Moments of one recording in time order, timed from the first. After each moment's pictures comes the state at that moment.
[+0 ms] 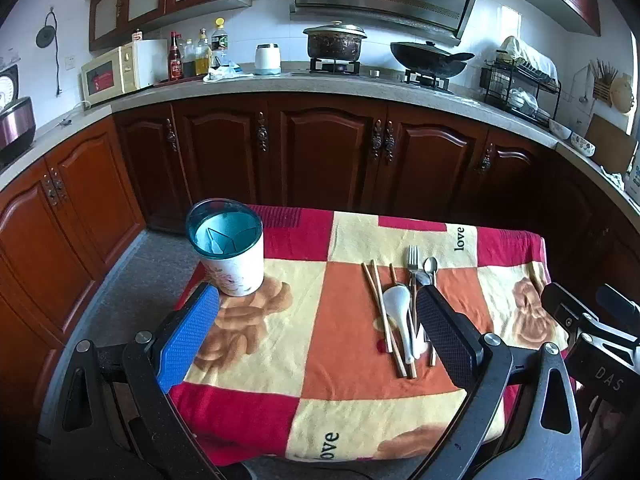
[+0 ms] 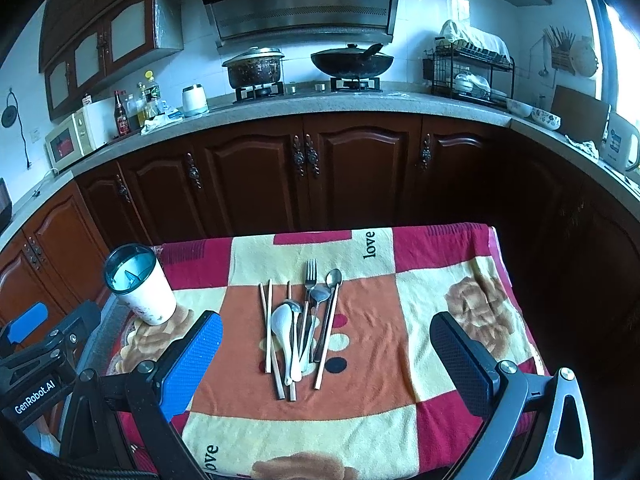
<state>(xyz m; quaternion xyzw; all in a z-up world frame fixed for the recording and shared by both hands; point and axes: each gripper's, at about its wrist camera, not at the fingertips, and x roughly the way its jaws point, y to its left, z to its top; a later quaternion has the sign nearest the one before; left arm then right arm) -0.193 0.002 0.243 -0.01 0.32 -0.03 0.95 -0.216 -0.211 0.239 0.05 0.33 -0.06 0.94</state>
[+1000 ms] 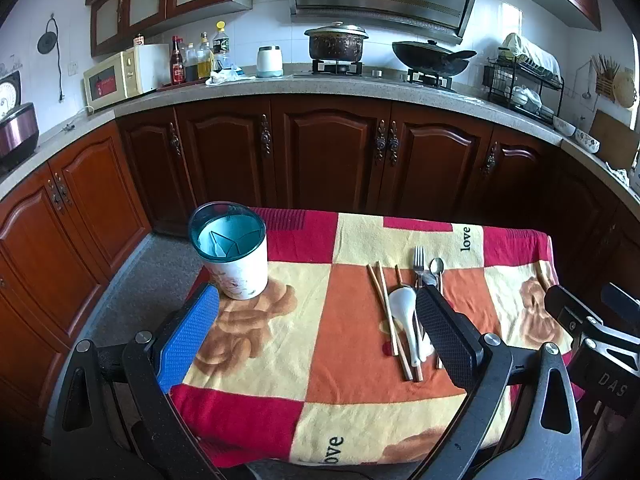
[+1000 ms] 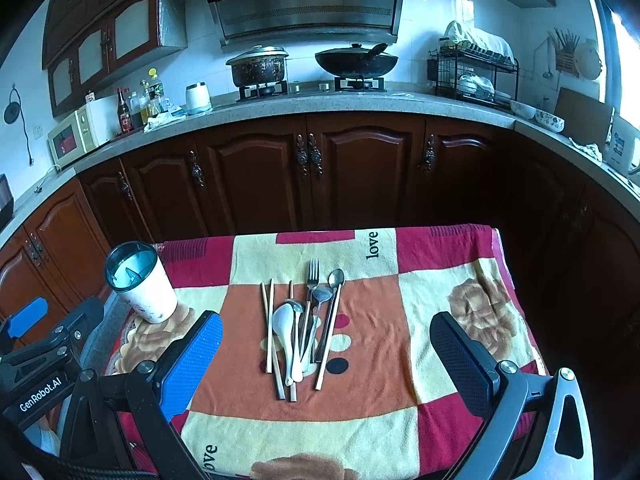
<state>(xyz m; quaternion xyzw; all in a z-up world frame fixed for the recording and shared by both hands) -0.189 -0.002 0.240 0.00 0.32 -0.03 0.95 -0.213 -0.209 0.236 0.05 0.33 -0.06 0.94</state>
